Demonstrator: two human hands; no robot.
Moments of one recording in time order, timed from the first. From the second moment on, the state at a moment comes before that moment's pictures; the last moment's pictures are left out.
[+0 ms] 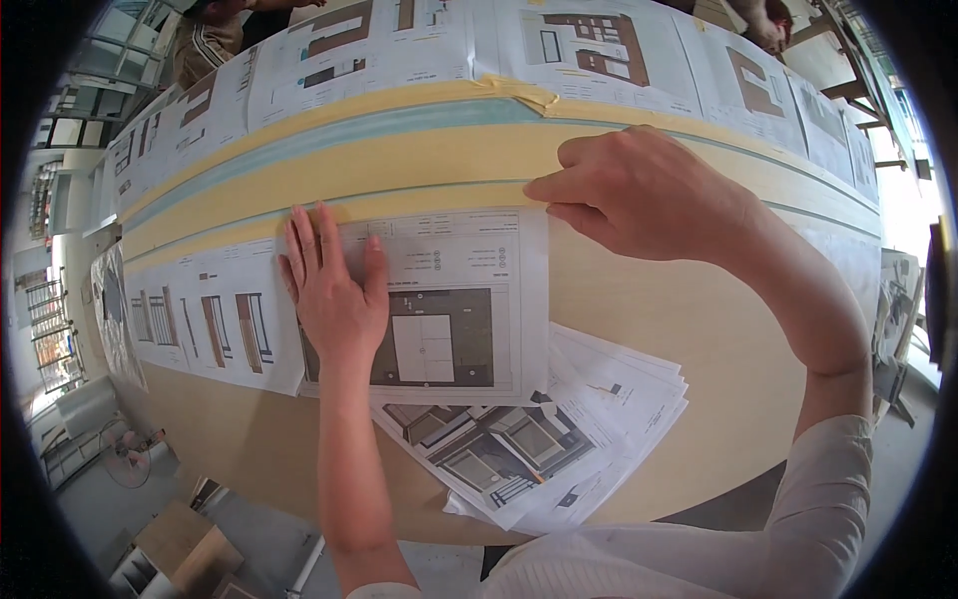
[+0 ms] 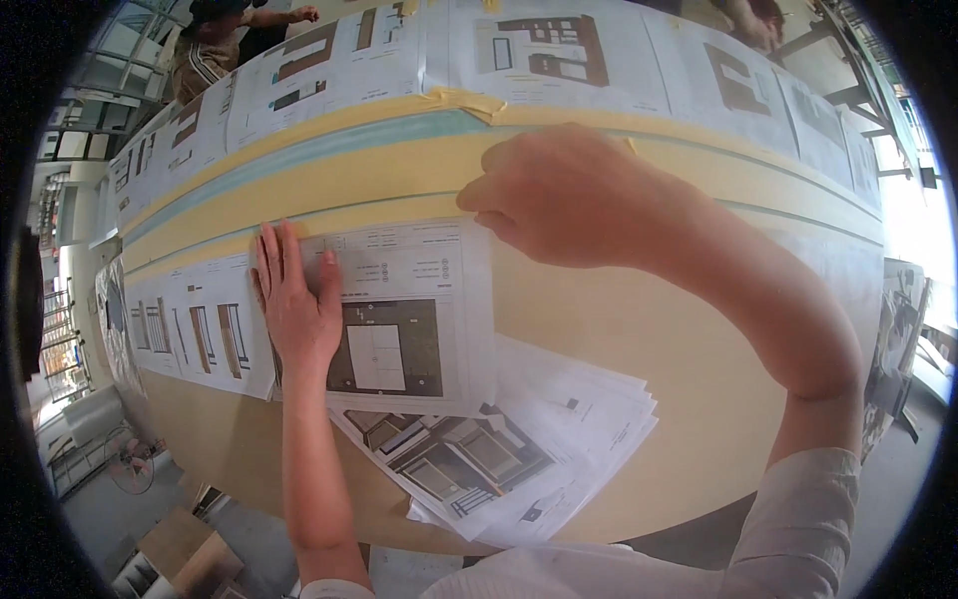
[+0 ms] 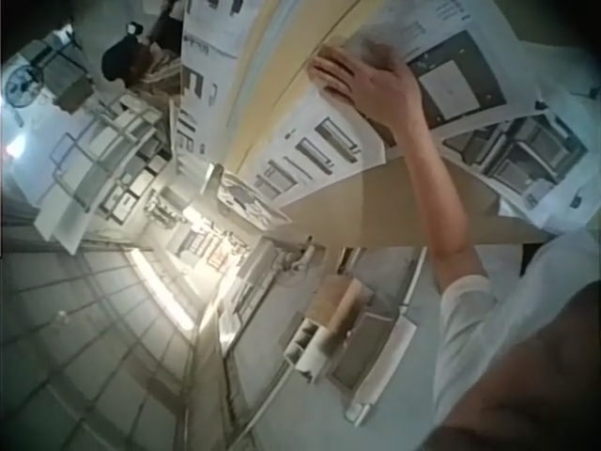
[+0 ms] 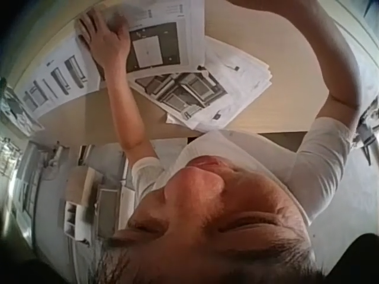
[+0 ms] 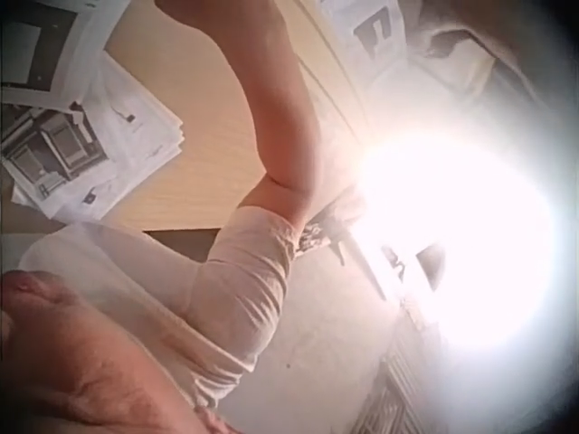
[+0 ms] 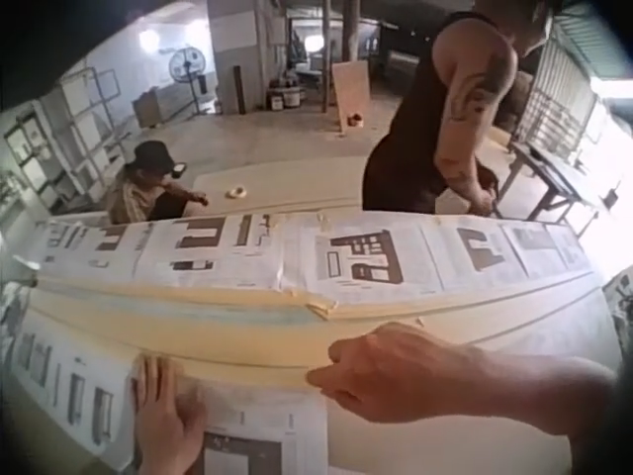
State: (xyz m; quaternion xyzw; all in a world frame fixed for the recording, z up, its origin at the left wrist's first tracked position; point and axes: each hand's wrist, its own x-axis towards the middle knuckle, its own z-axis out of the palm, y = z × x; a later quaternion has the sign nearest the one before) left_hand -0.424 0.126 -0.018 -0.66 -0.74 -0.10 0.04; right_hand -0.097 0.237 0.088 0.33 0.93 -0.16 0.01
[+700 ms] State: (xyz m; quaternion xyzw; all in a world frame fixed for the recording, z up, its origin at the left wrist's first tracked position) left_hand -0.410 0.130 -0.008 -0.75 -0.65 -0.16 0.02; right_hand -0.112 0.252 0.099 0.34 0.91 -0.15 0.16
